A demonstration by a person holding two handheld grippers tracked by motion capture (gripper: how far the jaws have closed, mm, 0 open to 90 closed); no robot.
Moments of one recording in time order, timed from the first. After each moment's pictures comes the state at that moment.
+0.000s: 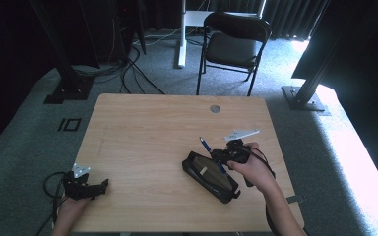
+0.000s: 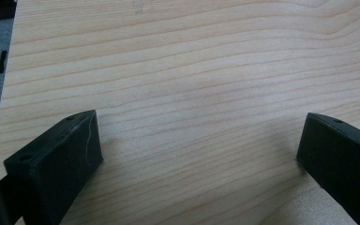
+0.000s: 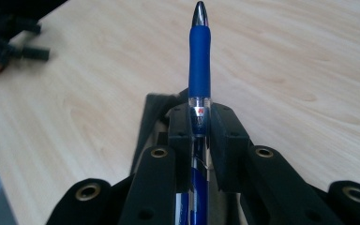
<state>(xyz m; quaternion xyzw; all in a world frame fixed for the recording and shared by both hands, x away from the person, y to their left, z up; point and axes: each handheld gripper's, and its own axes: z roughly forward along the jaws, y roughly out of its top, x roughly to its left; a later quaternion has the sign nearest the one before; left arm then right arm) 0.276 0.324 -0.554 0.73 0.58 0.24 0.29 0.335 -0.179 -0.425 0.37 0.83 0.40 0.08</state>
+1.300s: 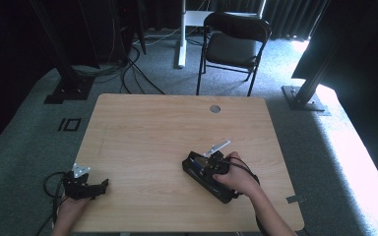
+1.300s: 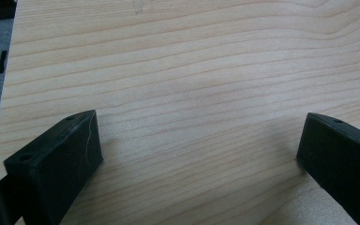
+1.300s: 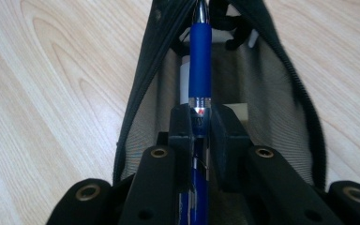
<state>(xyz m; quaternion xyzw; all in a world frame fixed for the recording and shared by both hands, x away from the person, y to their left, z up) 0.276 0.324 -0.553 0.73 0.58 0.24 0.29 0.336 -0.139 -0.480 0.34 0.90 0.27 0.05</state>
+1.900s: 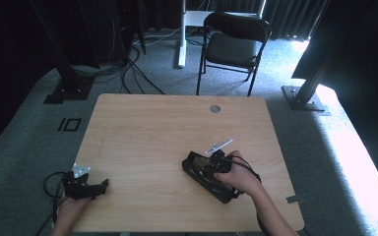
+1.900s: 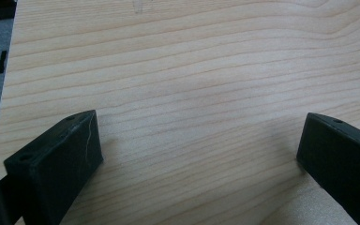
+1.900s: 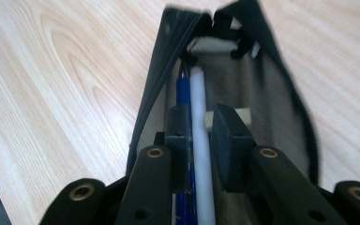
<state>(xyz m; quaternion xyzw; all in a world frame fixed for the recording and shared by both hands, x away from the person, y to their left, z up) 0.276 0.324 -0.553 0.73 0.58 0.24 0.29 0.336 -0.143 -0.472 0.34 0.89 0.29 0.04</state>
